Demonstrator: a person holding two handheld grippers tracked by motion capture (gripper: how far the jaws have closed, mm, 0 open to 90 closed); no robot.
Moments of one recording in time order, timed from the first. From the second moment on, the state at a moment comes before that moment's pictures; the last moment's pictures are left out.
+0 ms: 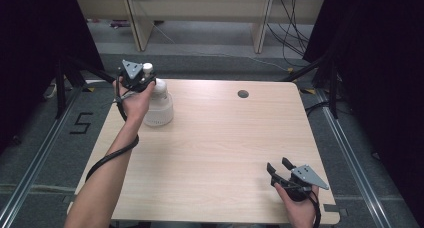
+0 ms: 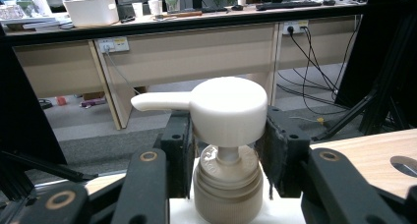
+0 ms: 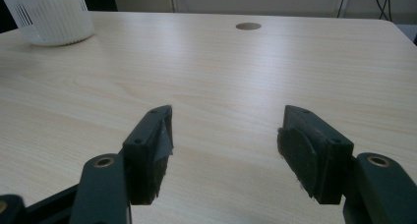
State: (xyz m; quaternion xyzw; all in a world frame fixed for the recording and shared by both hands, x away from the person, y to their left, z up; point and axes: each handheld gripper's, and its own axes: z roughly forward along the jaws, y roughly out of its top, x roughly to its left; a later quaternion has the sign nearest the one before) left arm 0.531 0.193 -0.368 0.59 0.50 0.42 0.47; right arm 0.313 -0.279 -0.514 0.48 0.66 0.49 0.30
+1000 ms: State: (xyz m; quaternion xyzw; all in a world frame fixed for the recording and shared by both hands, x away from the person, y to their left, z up) left arm 0.523 0.192 -0.370 0.59 0.50 0.40 0.49; right arm 0.313 -0.278 -0.514 0.48 0.66 0.49 0.29
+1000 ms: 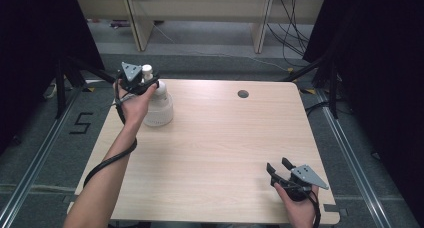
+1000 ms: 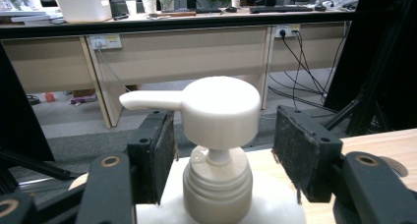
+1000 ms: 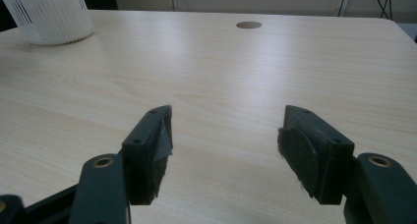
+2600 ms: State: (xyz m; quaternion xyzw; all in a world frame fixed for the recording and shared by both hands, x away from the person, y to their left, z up) left arm 0.446 0.212 -0.393 0.61 0.48 0.38 0.50; right arm 0.313 -0.277 -0.514 0.48 0.66 0.50 0.29
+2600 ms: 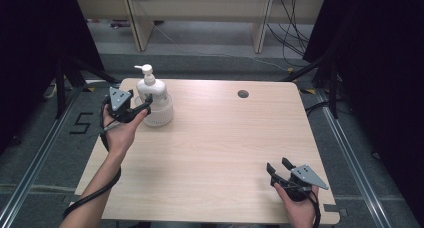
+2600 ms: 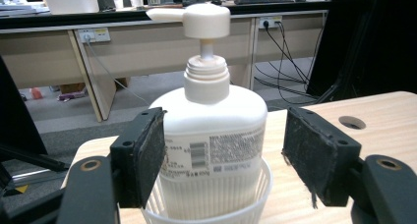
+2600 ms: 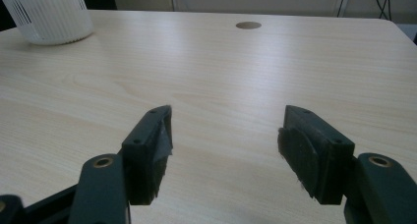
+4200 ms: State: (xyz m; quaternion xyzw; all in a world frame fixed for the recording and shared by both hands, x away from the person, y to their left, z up) left arm 0.362 0.238 -0.495 0.64 0.49 0.35 0.47; right arm 0.313 -0.277 -0.514 0.48 0.66 0.49 0.31
